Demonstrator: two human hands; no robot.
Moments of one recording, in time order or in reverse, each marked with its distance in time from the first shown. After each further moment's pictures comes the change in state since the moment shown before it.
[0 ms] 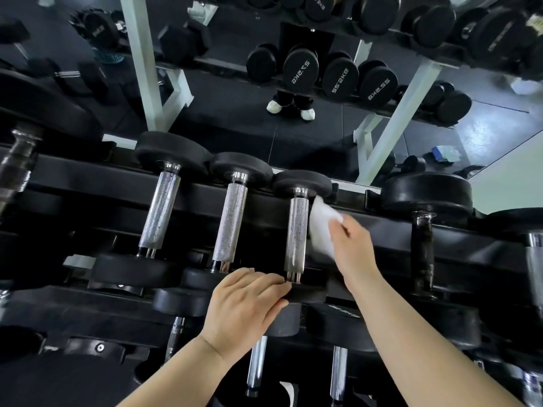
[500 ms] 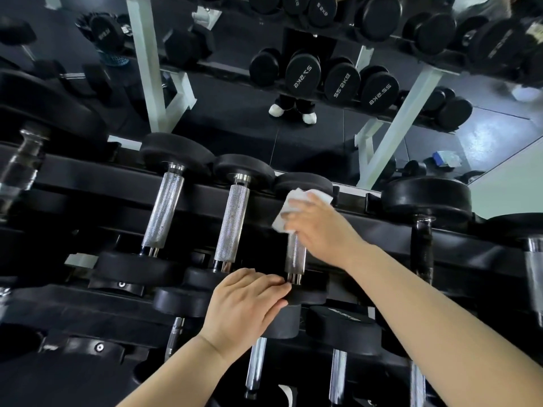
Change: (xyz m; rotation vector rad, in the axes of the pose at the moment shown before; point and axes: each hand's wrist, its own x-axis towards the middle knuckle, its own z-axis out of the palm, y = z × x) left_hand 0.000 0.000 -0.001 0.013 -0.002 0.008; right_hand 0.036 -0.012 0.012 -1.107 -0.540 -0.945
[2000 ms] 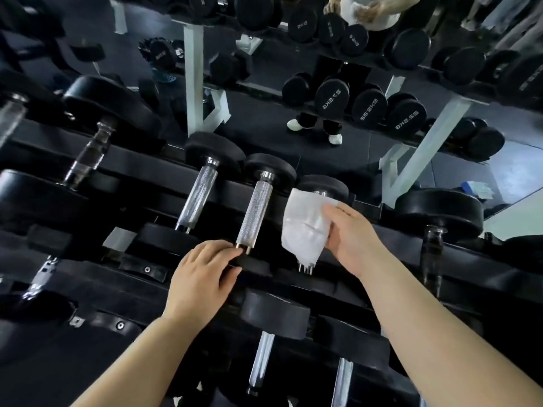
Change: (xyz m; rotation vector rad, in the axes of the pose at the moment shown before) left_hand -0.032 -0.014 -0.051 0.169 0.085 -0.442; right_hand -0.025 -0.045 -0.039 1.794 0.333 0.689
